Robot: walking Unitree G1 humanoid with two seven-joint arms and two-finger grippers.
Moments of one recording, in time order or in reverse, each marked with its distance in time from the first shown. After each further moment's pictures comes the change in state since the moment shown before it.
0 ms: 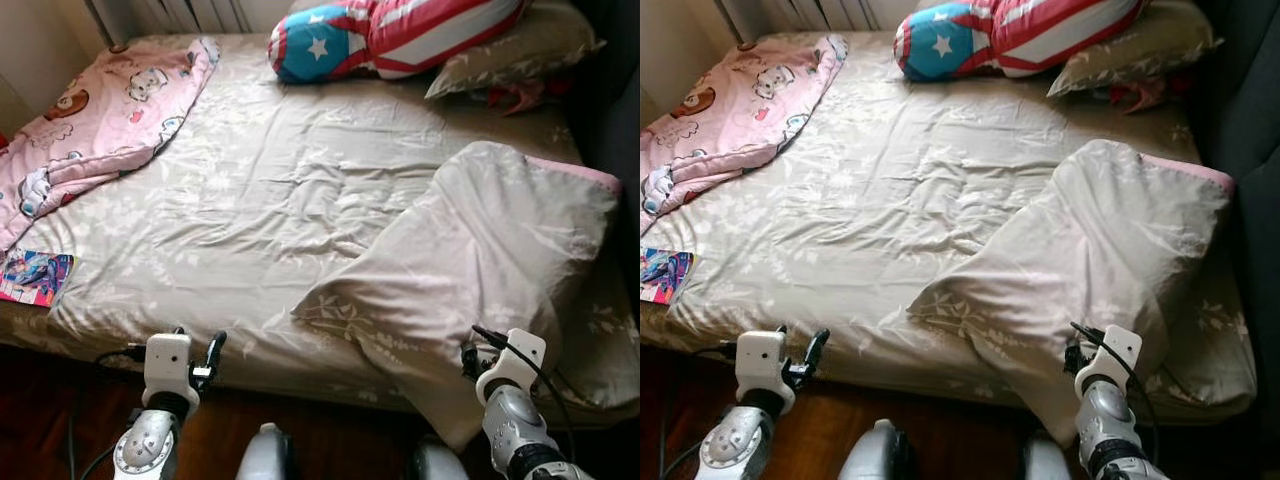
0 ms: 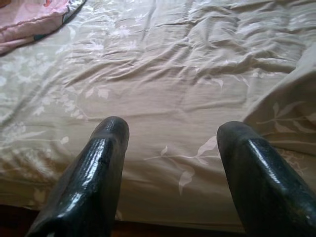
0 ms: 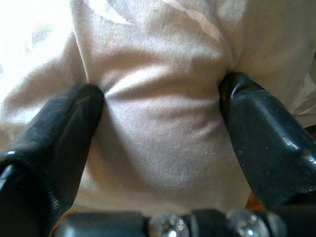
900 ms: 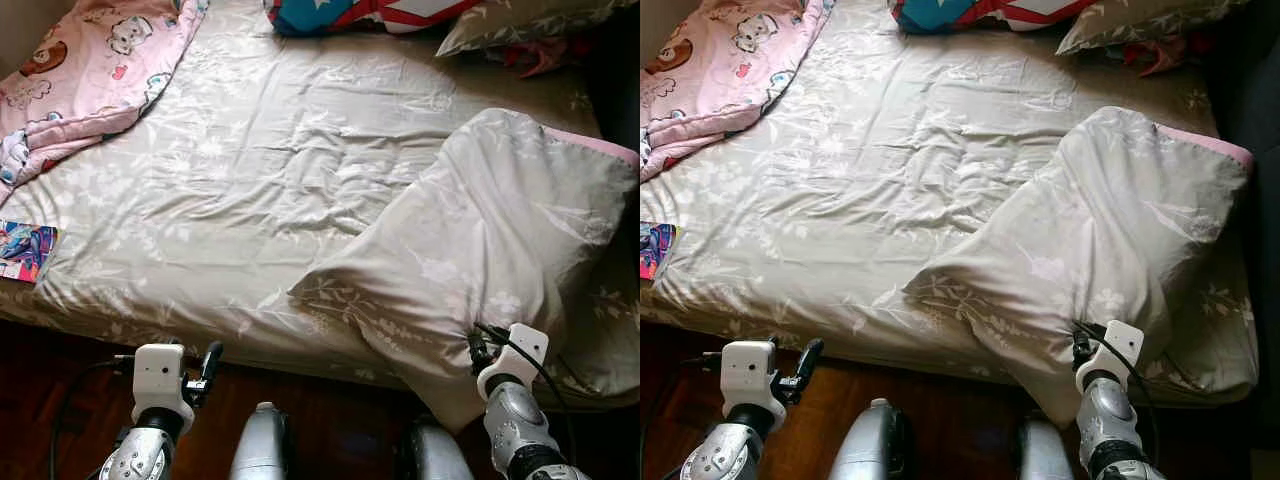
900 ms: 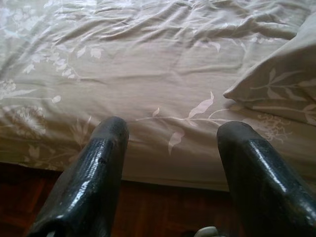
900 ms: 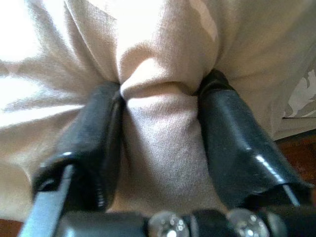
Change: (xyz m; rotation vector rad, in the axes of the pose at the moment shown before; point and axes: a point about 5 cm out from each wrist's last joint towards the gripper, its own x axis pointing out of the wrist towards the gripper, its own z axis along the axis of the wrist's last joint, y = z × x) left arm -0.028 -0.006 0.016 -0.038 0.053 0.017; right arm -0.001 0.001 0.003 -0.004 -0.048 0.032
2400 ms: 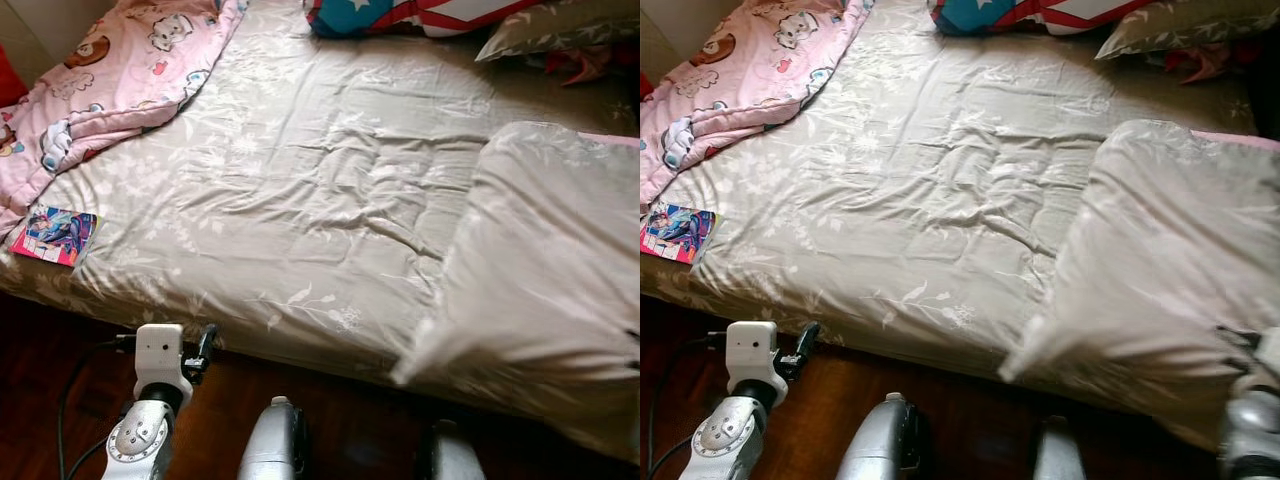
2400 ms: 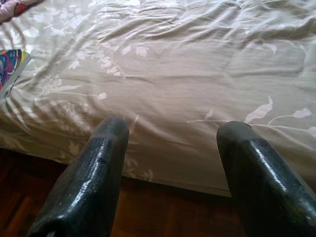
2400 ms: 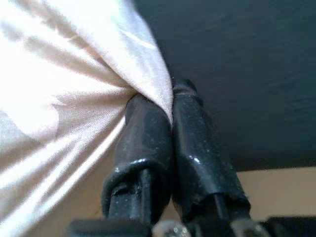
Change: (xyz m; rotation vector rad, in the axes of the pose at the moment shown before) left arm 0.033 0.011 -0.003 0.013 -0.017 0.032; right arm -0.034 -0.178 0.100 -0.265 -0.206 -0.711
